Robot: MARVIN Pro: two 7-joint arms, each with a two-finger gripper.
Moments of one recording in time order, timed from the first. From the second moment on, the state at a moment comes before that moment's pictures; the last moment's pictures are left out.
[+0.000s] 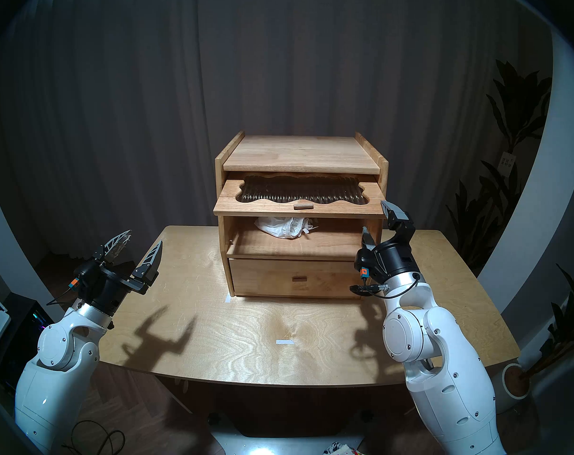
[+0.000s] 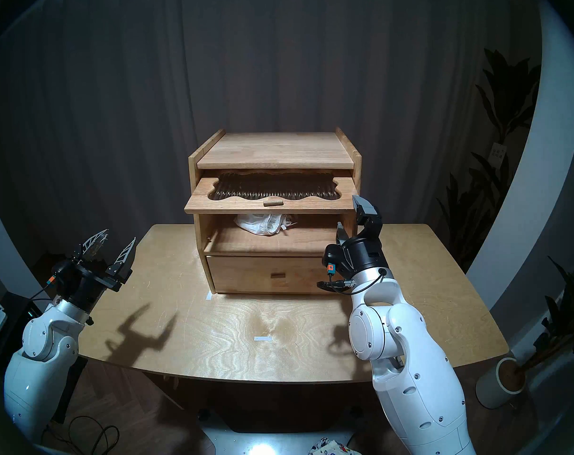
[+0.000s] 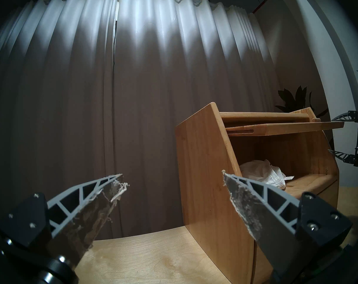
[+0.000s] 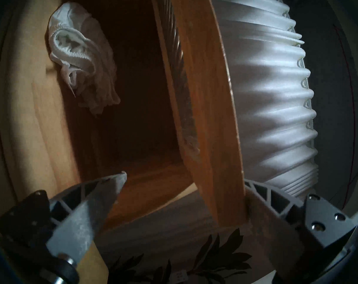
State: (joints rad) left arm 2.05 -0.92 -1.85 -1.83 -0.72 -0.41 -0.38; right arm -1.75 -1.31 1.40 -2.06 -1.24 0.21 -0.01
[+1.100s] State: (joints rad) left arm 2.05 -0.92 -1.85 -1.83 -0.72 -0.41 -0.38; right arm -1.66 -1.37 1.22 -2.05 -1.28 0.21 0.02
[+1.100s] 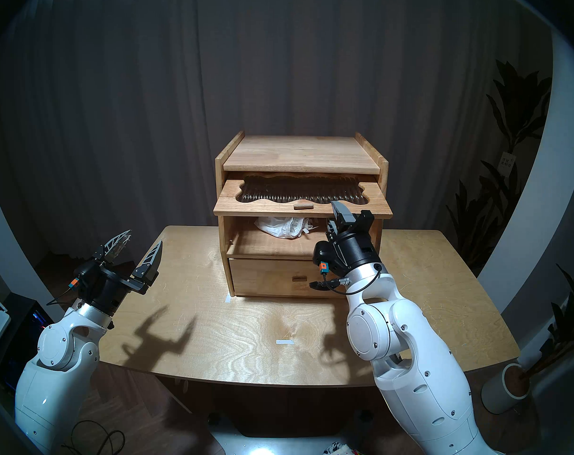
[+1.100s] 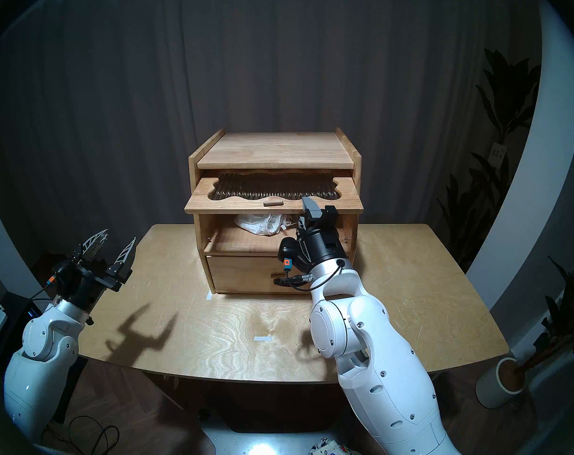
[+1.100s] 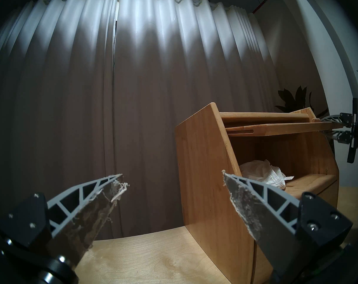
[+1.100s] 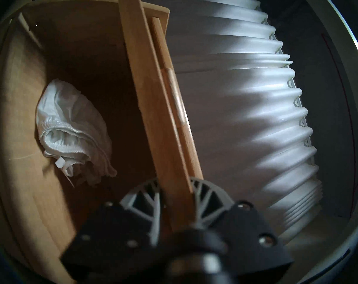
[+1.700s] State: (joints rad) left arm 2.05 -0.92 -1.85 -1.83 -0.72 -0.41 -0.38; right arm -1.73 -1.34 1.23 -2.12 -1.28 0.23 0.02
